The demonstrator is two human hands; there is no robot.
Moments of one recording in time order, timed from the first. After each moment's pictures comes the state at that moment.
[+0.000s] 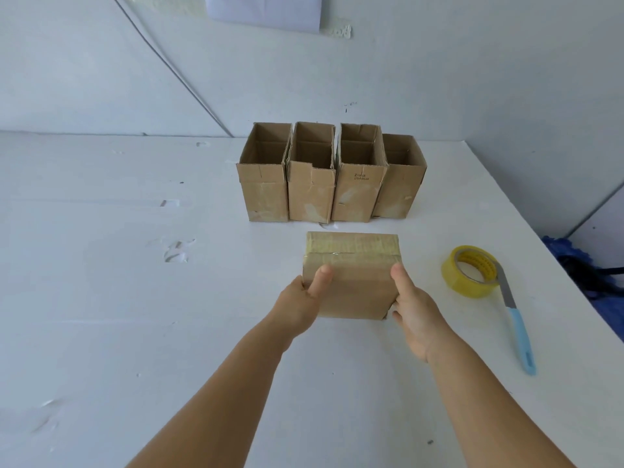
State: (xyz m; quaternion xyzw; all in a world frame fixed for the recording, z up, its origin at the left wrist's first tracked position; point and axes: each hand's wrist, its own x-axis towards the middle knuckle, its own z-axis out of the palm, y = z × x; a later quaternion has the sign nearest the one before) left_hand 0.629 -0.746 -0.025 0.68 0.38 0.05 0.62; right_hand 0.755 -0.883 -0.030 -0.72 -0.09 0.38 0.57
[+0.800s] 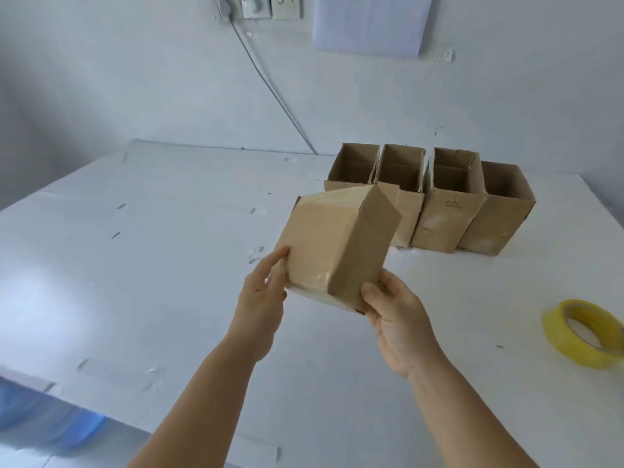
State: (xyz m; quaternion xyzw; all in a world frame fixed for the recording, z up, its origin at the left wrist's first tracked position) left_hand 0.526 -0.682 0.009 0.58 0.41 0.35 0.61; right_hand 0.681 -0.789 -0.014 -0.50 -0.25 0.43 0.71
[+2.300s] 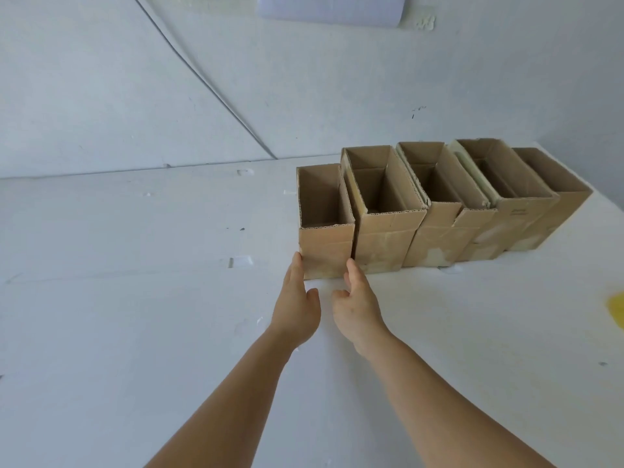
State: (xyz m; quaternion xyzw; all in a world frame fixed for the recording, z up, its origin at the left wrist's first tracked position) left_hand 0.607 -0.437 -0.080 0.82 0.29 0.13 0.48; right_hand 0.672 -0.529 -0.071 -0.82 -0.16 0.25 0.49
